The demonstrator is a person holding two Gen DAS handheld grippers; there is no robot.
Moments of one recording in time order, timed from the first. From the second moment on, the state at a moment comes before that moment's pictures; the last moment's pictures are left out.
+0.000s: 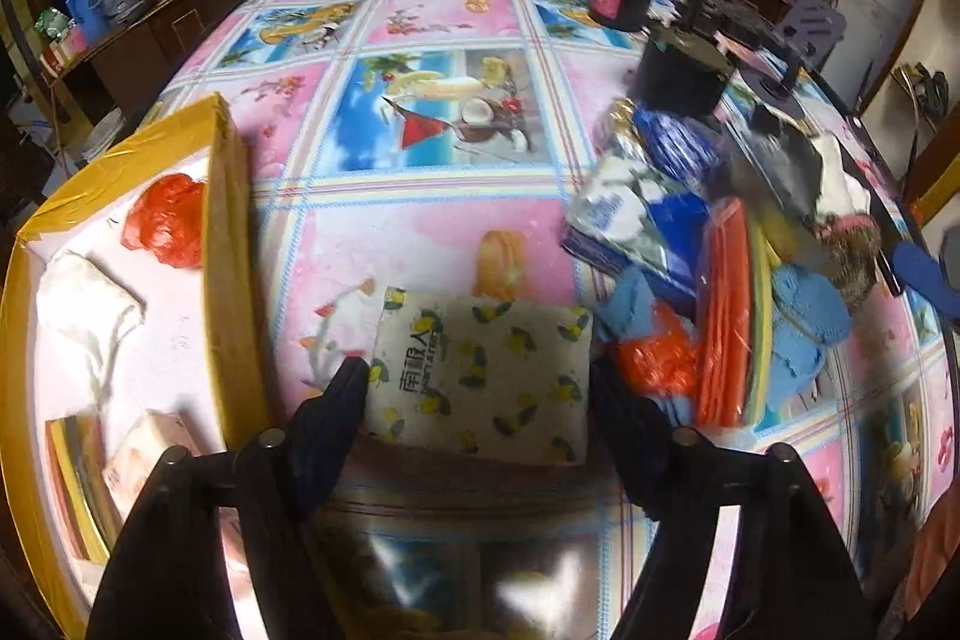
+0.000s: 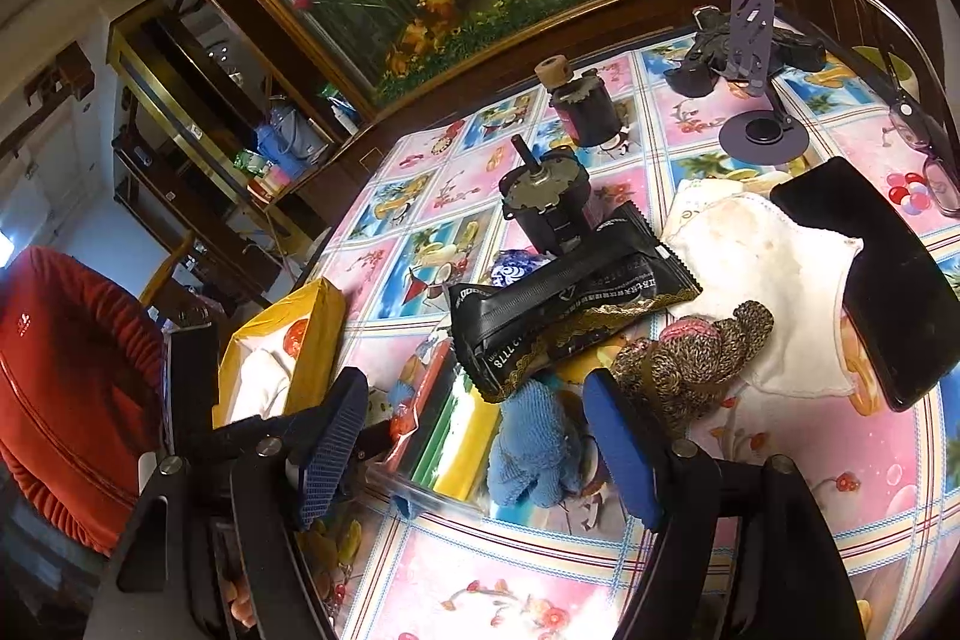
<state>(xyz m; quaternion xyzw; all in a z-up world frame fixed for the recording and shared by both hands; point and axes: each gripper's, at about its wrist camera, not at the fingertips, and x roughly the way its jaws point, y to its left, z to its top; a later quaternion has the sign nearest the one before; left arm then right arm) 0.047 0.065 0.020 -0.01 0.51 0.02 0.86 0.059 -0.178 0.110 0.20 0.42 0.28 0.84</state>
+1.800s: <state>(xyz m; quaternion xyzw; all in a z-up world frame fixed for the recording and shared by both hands) -0.017 0.043 0.041 -0.05 0.35 -0.01 0.93 0.038 -0.155 0.111 0.15 0.36 0.29 0.87</state>
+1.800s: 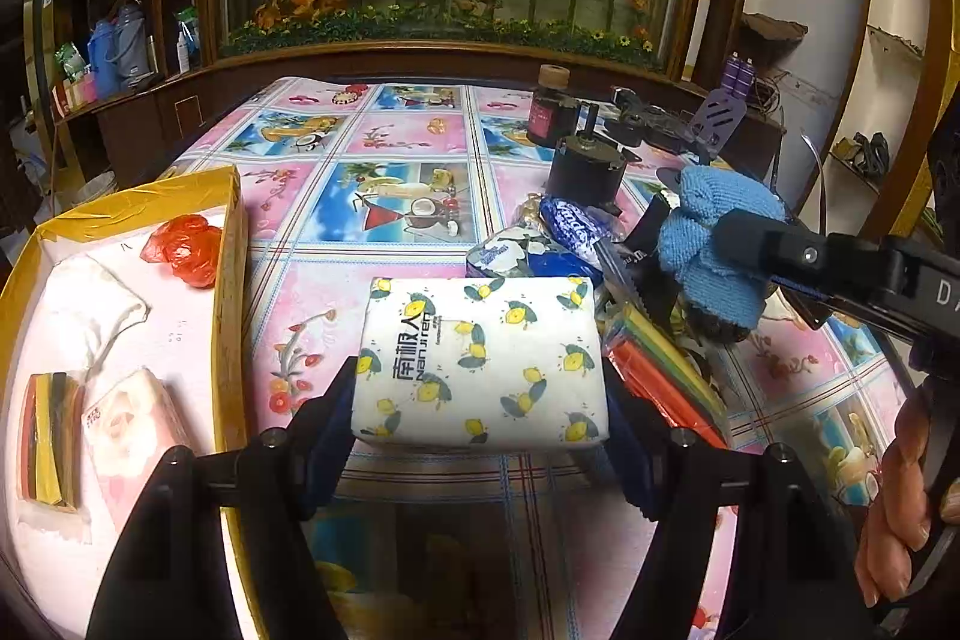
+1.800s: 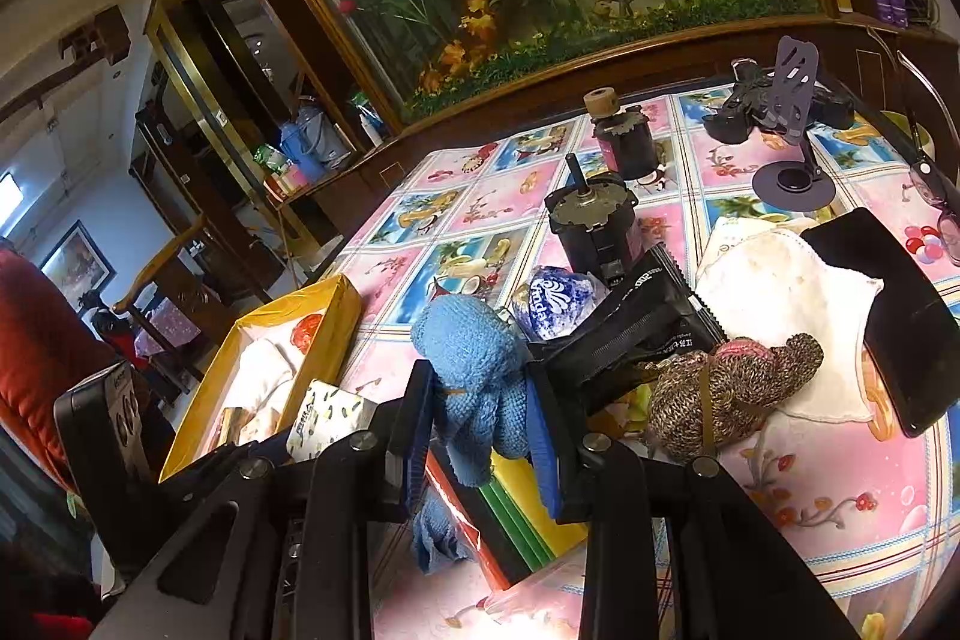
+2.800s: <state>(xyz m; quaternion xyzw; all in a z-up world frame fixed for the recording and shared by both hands) -0.074 0.157 0.111 -0.15 0.28 0.06 0.95 0.028 -0.051 0.126 0.15 0.34 0.31 0.87</state>
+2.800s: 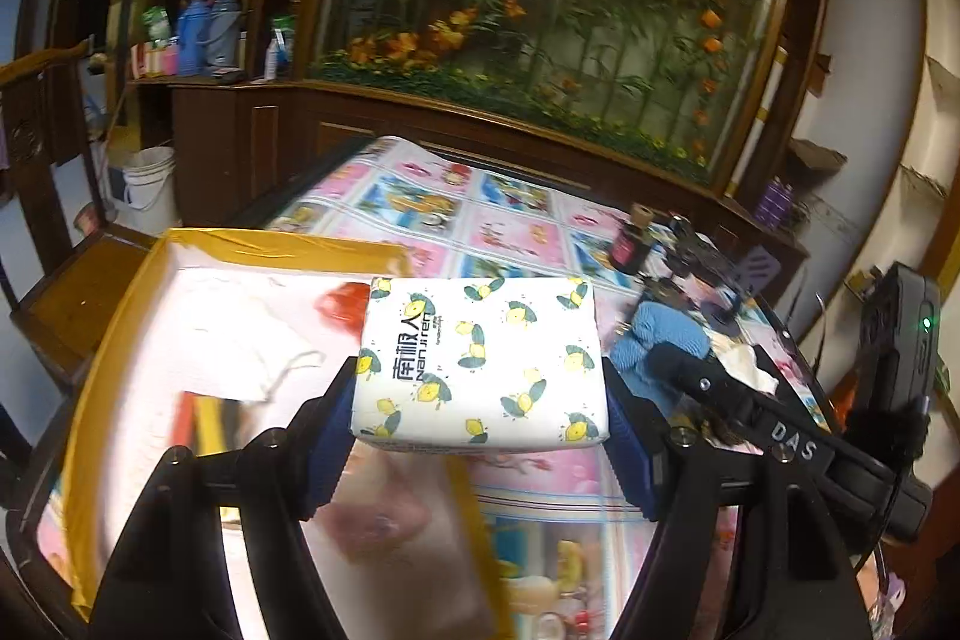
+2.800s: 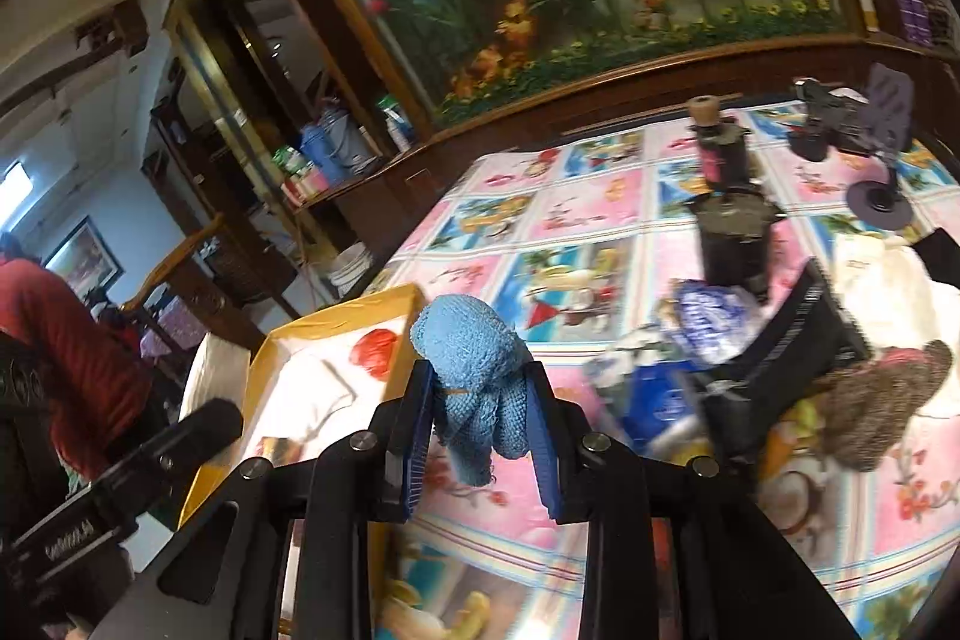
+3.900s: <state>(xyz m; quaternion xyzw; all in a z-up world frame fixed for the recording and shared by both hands) -0.037 0.291 0.078 -0.18 0.38 0.14 0.90 0.044 0.125 0.099 0.02 0.45 0.37 0.81</state>
